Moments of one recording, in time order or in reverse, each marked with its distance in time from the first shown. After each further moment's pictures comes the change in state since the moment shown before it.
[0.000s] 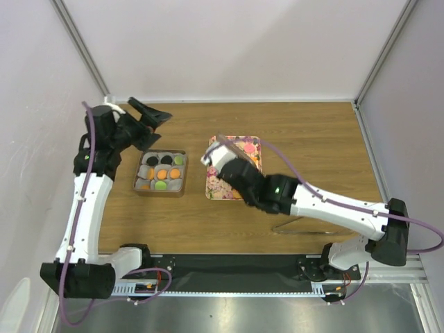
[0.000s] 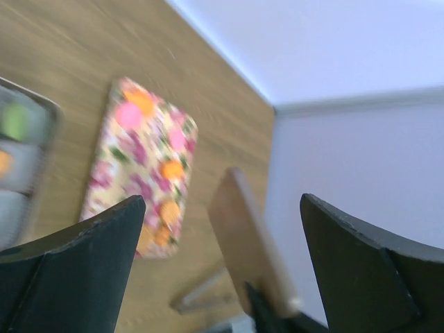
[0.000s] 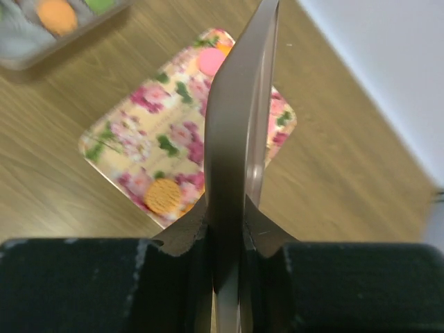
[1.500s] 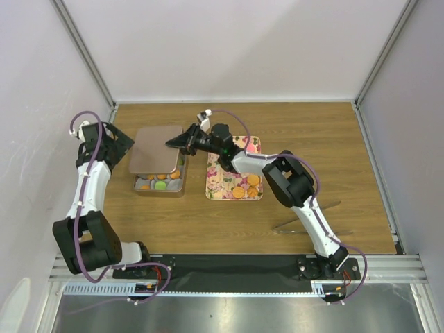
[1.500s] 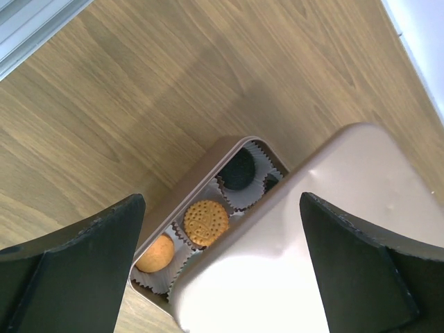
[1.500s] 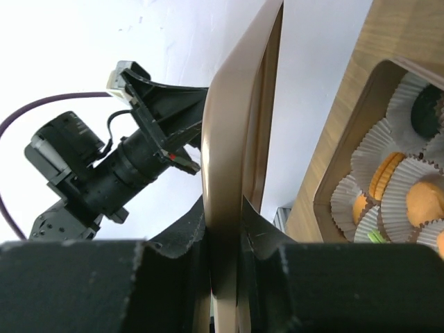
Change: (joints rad) left arm 0.307 0.202 -0.233 0.128 -0.437 0.336; right arm -0.436 0.981 0.428 1.236 -1.210 1.626
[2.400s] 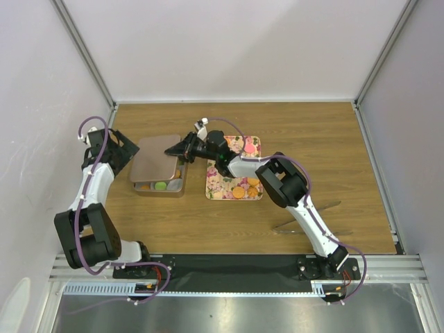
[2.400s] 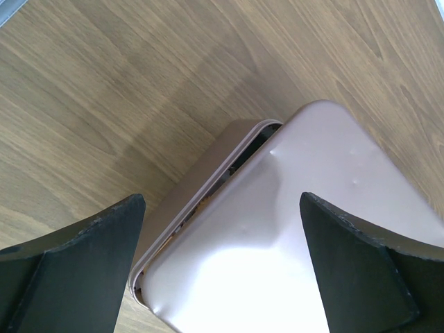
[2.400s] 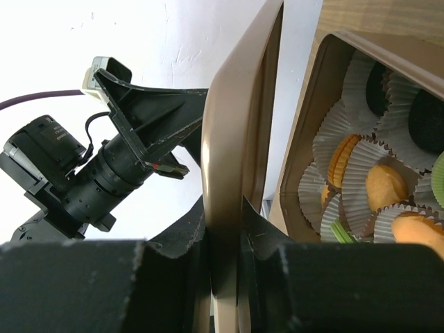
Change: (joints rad) left arm 0.000 0.040 -0.094 0.087 0.047 0.034; right arm 0.030 0.086 0.024 -0.022 0.011 0.007
